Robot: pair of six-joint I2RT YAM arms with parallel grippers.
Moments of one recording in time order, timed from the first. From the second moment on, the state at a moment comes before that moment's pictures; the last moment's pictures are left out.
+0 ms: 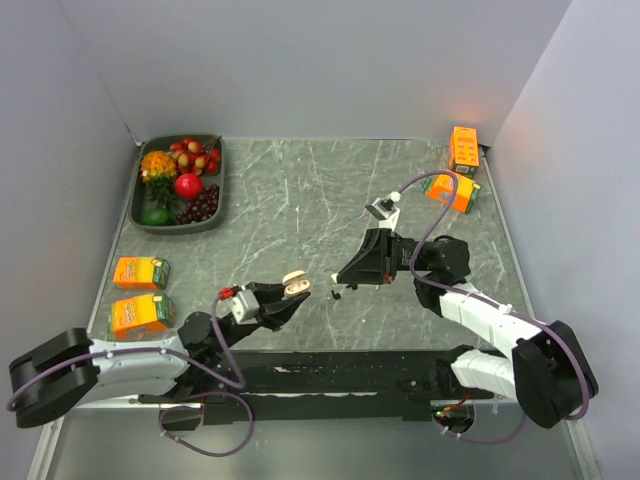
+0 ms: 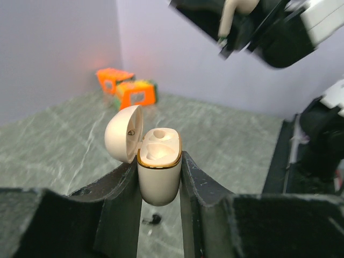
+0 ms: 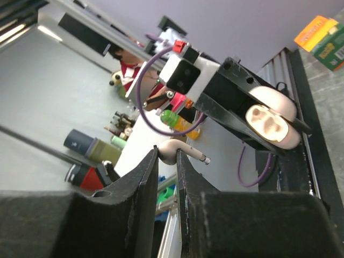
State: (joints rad) left arm -1.08 0.98 0.05 1.29 -0.04 0.01; right arm 0.47 1.14 0.50 1.20 -1.13 1.53
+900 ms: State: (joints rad) left arm -1.08 0.76 0.16 1.30 0.23 0.01; right arm 0.64 1.01 0.61 1.25 -1.08 1.54
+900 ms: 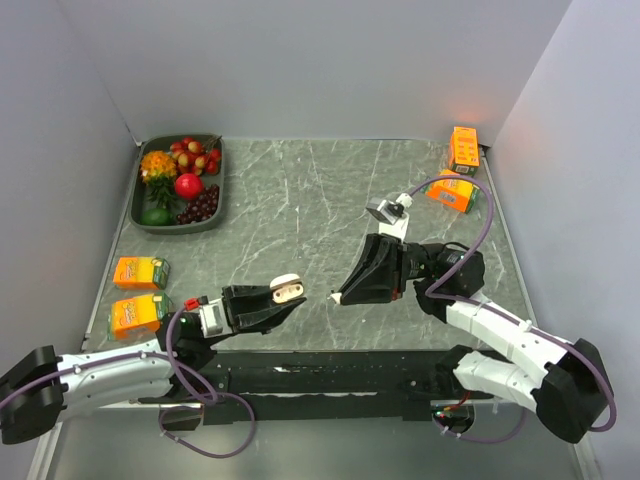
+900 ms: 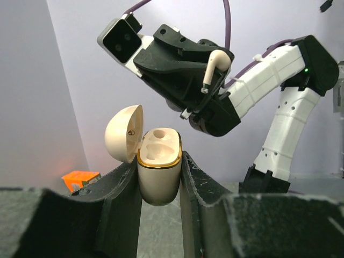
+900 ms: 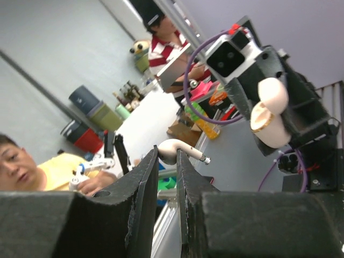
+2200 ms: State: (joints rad) left arm -1.21 0.91 0.29 1.25 0.24 0.20; right arm 0.76 1.02 0.67 1.03 -1.12 1.13
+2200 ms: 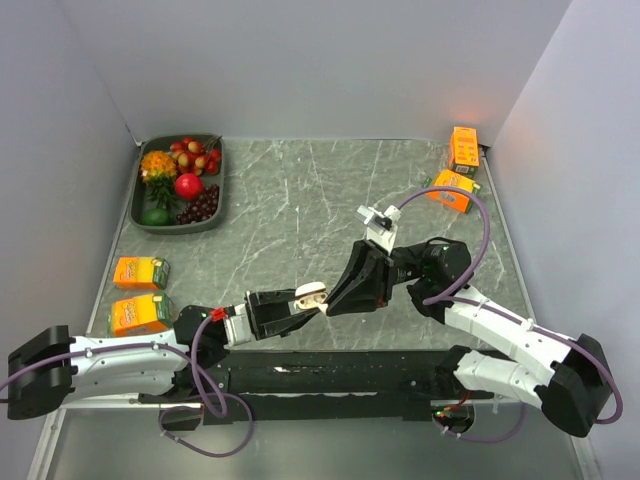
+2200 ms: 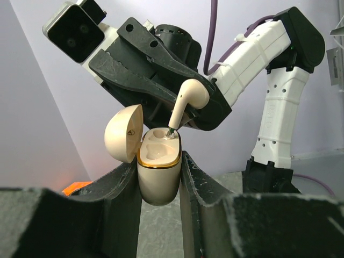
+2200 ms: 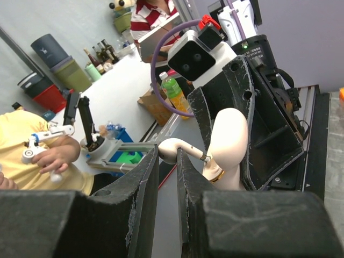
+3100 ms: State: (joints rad) left arm -1.21 0.87 0.25 1.22 0.22 0.21; right arm 0.74 0.95 0.68 0.88 -1.12 1.03
